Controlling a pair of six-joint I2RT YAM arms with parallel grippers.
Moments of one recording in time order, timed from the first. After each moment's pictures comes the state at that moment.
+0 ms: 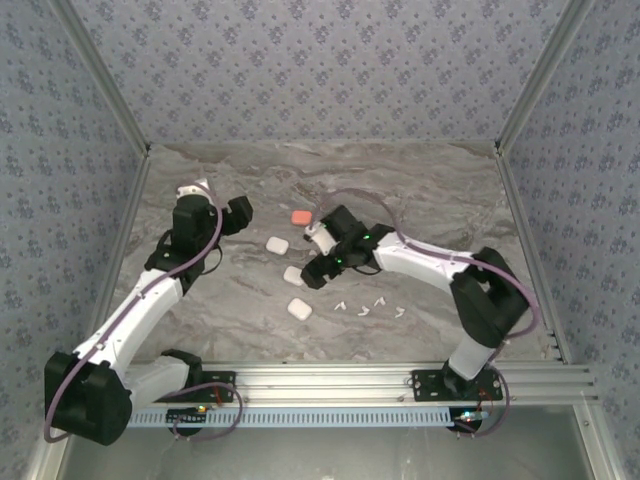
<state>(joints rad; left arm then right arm) -0.31 1.07 0.78 -0.14 -0.11 -0.52 0.79 1.72 1.15 -0.45 -0.19 -0.01</state>
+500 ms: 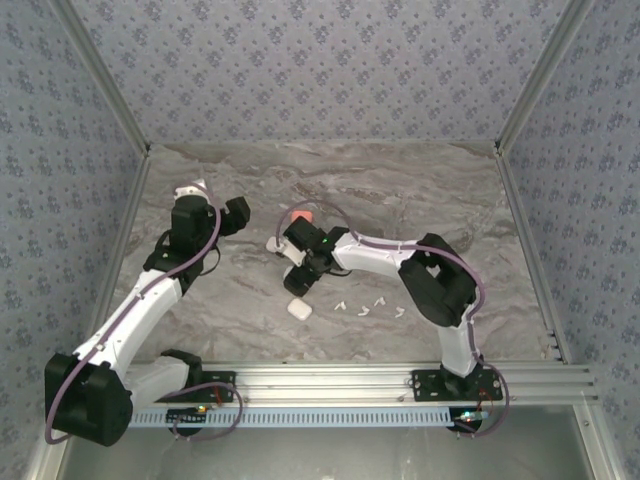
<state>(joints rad) -0.30 1.07 0.77 -0.16 -0.12 -0.52 0.90 1.98 1.36 -0.54 -0.04 -0.11</state>
